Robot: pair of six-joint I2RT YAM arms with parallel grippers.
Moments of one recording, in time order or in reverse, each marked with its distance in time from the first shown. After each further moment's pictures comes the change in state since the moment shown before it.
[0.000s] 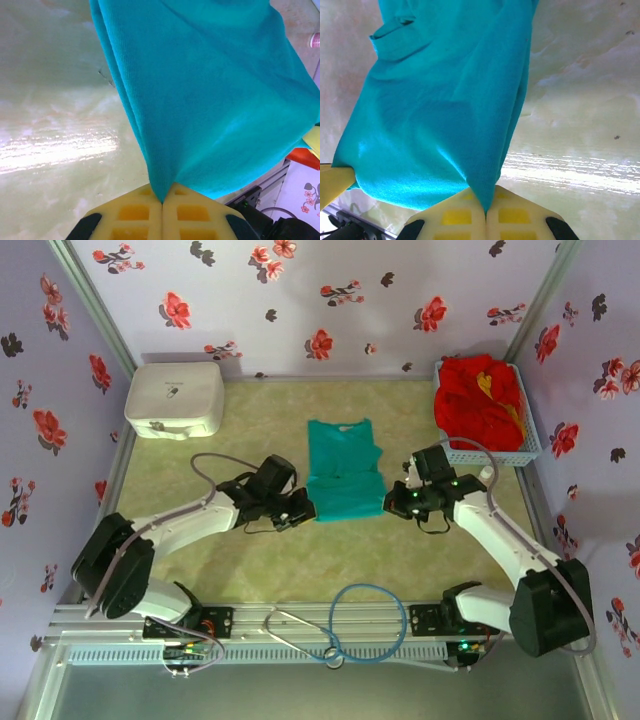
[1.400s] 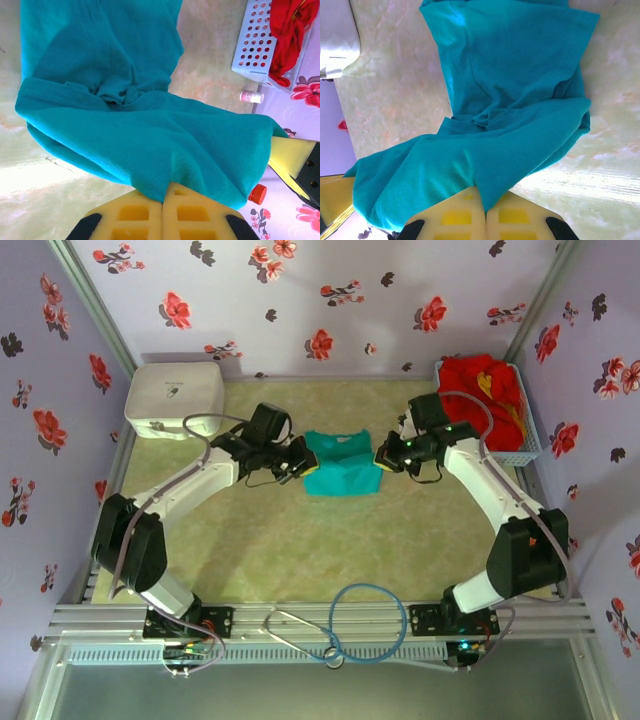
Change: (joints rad) left arm 0.177 0.173 0.415 -0.162 0.082 0.057; right arm -0.052 0.324 0.467 -0.101 -0.059 0.040
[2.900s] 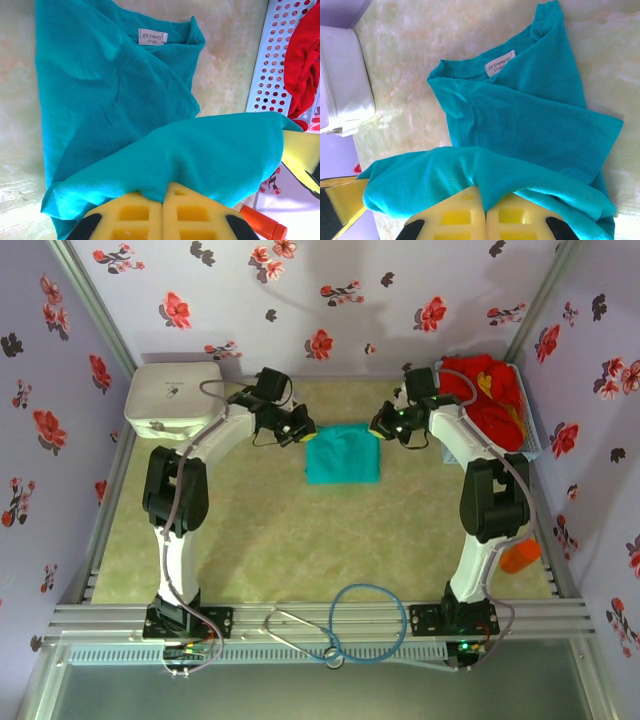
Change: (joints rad) left arm 0.150 0.439 0.466 -0.131 0.081 0.230; right arm -0.076 0.385 0.281 0.155 -0.045 -0.002
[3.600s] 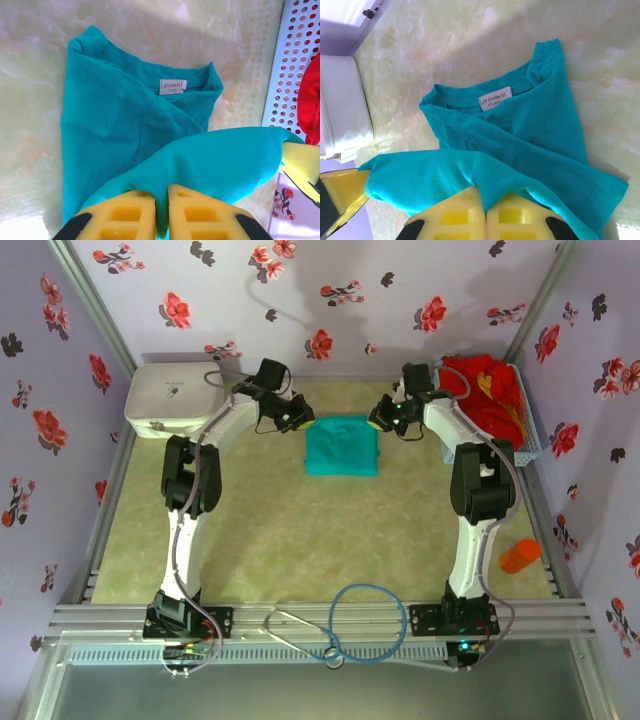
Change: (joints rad) left arm 0.058 0.229 0.256 -0.032 0.000 0.072; right arm -0.028 0.182 0.126 0.083 -0.016 0.011
